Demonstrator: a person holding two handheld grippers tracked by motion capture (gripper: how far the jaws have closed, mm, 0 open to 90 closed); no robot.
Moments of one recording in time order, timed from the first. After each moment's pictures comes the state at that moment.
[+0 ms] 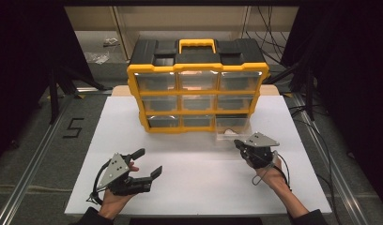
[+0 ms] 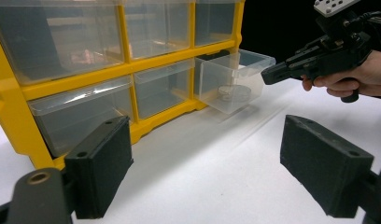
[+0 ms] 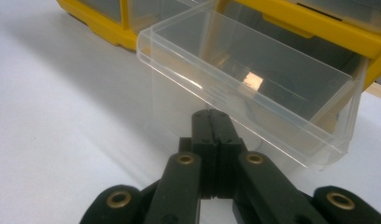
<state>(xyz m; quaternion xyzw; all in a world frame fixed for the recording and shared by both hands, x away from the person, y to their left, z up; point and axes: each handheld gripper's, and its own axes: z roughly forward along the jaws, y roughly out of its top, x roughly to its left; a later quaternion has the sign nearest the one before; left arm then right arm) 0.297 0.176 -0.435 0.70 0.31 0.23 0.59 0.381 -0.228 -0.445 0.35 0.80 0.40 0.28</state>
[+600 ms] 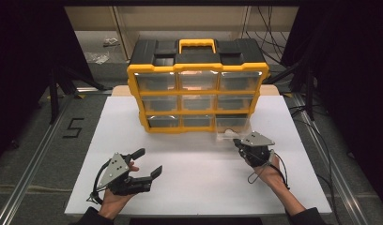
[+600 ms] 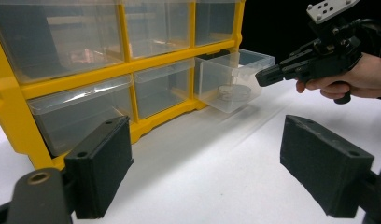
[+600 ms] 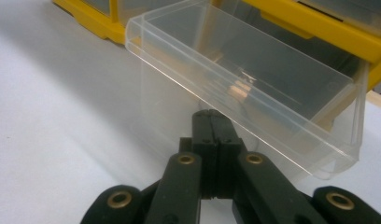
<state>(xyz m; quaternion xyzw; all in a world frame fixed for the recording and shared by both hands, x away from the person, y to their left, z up) 0.298 0.176 -0.435 0.70 0.32 0.23 0.59 0.388 -0.224 -0.450 0.35 0.80 0.38 0.30</state>
